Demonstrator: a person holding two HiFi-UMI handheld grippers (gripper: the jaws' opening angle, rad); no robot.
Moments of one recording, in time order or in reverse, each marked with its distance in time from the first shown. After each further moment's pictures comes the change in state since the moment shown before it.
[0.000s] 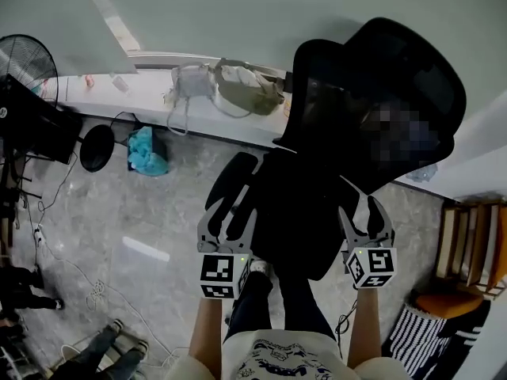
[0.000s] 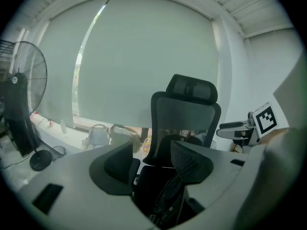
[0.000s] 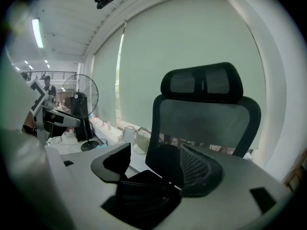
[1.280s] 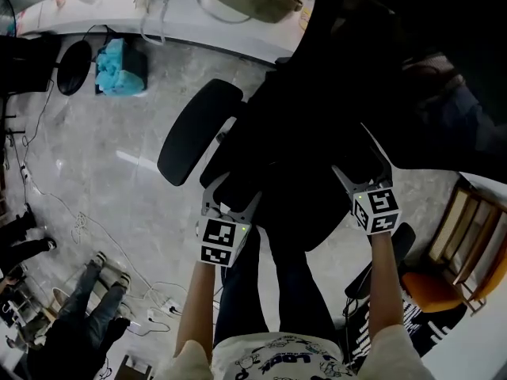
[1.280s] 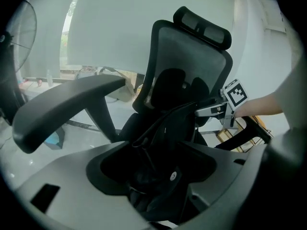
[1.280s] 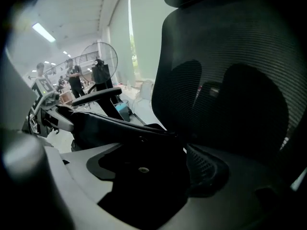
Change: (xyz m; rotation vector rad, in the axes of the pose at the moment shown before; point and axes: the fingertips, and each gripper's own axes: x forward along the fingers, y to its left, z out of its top) left arm 0.166 -0.025 -0.287 -0.097 0.392 -0.089; right arm 0.202 -0.049 -0.264 -0.132 0.394 0.356
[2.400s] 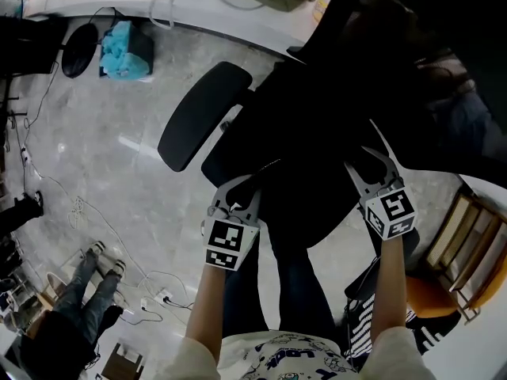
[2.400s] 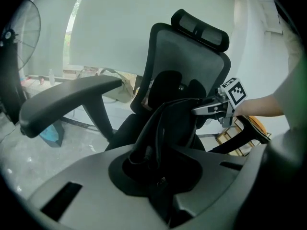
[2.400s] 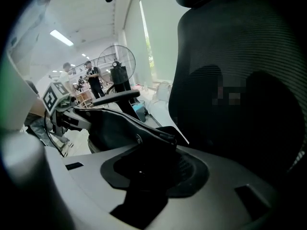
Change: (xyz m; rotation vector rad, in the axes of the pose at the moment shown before) left arm -0.004 -0.020 -0.009 -0.029 -0.023 0.006; right arm -0.007 0.027 0.003 -0.095 -0.004 0.202
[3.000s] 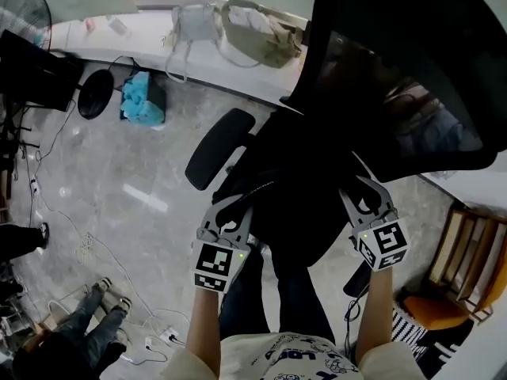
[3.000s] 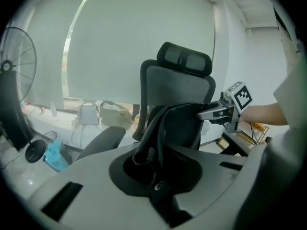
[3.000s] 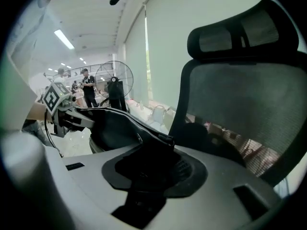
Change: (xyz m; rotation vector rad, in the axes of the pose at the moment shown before) left arm -0.140 -0.021 0.103 0.151 -0.173 0.013; right arm -0.126 0.071 0.111 -0.021 -0.176 -0.143
